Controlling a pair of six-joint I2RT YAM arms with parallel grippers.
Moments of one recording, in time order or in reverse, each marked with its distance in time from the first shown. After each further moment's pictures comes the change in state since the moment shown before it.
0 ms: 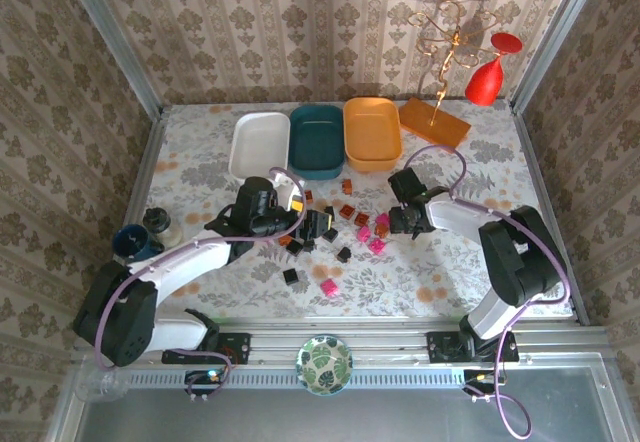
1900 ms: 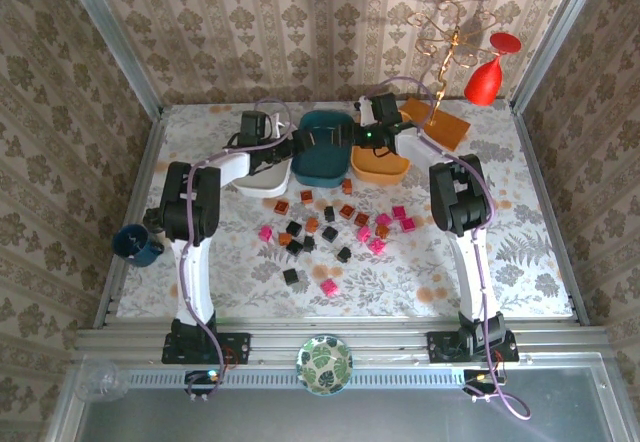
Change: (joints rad) left arm 0.335 0.883 0.829 -0.029 0.126 -0.243; right arm -0.105 0.719 1.039 0.194 -0.587 -0.089
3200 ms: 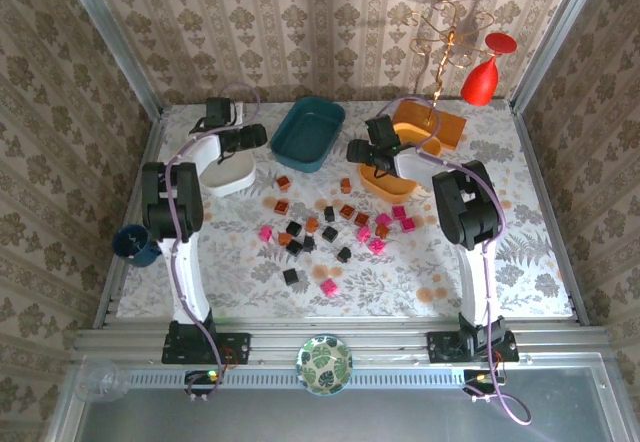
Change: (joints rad) left arm 0.177 0.031 0.214 -0.354 -0.259 0.345; right arm 0.066 -0.193 -0.378 0.158 0.438 0.166
